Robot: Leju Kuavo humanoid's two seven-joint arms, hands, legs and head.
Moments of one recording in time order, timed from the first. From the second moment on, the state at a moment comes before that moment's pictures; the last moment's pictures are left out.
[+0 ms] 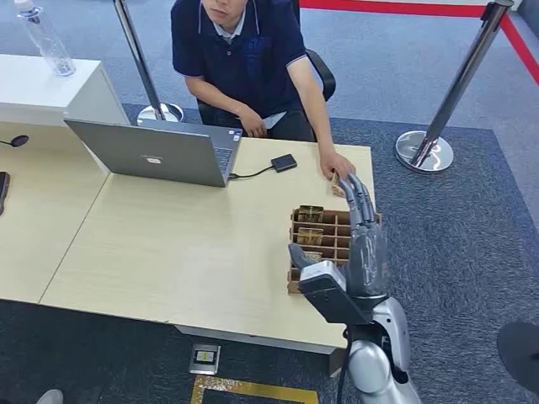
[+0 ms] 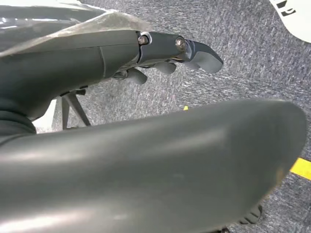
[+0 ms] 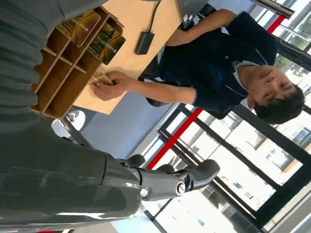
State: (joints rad) left arm -0.10 -0.16 1.30 -0.20 -1.16 -0.03 -0.10; right arm -0.20 0.11 0.67 -1.17 1.38 -0.35 -0.10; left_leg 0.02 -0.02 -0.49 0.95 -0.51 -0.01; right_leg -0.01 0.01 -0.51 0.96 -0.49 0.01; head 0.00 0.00
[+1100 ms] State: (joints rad) left arm -0.09 -0.16 1.28 -0.20 -1.17 -0.03 -0.10; right arm -0.24 0.13 0.56 -0.93 1.42 -0.34 0.01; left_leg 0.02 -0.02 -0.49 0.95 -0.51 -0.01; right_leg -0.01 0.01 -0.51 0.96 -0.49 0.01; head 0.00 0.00
